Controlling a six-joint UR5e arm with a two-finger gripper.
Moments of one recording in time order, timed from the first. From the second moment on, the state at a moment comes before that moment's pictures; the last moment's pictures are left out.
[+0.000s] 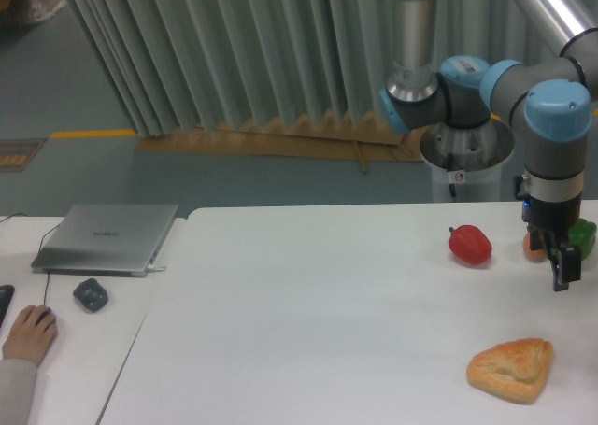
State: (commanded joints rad) arm 2.50 -1.80 -1.62 -1.21 1.58 1.70
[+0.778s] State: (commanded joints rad) arm 2.50 -1.80 -1.69 -1.18 1.53 1.73
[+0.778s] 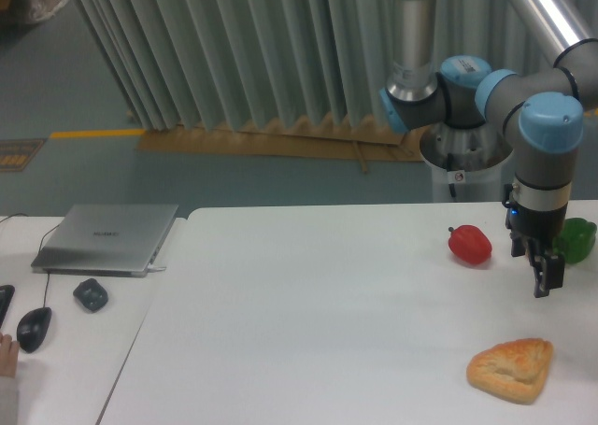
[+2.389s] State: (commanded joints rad) arm 2.30 -1.77 -1.79 -1.39 1.81 2.06
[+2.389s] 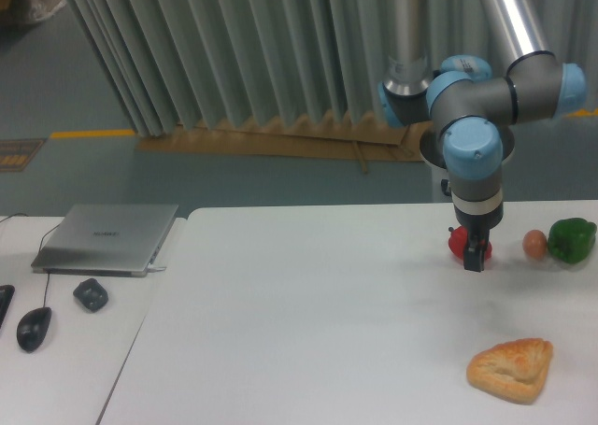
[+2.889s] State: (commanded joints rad) arm 2.24 -1.77 -1.86 -1.32 1.88 2.06
